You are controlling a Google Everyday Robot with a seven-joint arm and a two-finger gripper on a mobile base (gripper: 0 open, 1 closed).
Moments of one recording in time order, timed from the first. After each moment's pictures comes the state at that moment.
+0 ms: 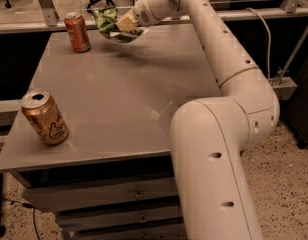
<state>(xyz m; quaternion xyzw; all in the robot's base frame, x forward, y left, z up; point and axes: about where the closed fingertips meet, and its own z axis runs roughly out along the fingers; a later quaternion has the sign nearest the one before) 0.848 0.086 0.909 -0.51 0.70 0.23 0.45</state>
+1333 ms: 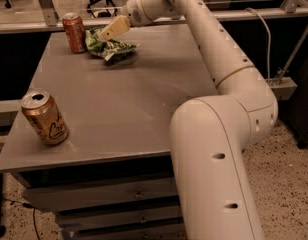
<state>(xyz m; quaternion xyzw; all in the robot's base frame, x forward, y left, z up) 0.831 0.114 0.918 -0.51 0.69 0.27 0.45</state>
